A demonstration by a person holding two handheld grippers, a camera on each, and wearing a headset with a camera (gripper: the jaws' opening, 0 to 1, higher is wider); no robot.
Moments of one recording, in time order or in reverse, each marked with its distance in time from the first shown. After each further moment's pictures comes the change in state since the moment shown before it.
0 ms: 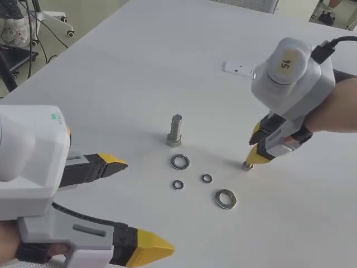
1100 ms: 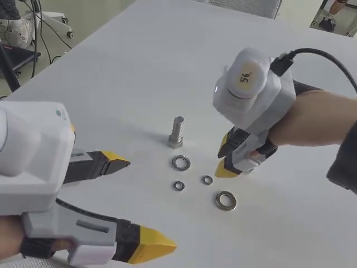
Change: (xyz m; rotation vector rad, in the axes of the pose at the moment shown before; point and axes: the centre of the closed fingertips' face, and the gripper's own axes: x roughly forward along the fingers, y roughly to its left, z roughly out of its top) left arm -0.003 0.000 0.004 0.008 -0.021 0.004; right arm 0.025 0.040 0.048 -0.095 -0.022 0.067
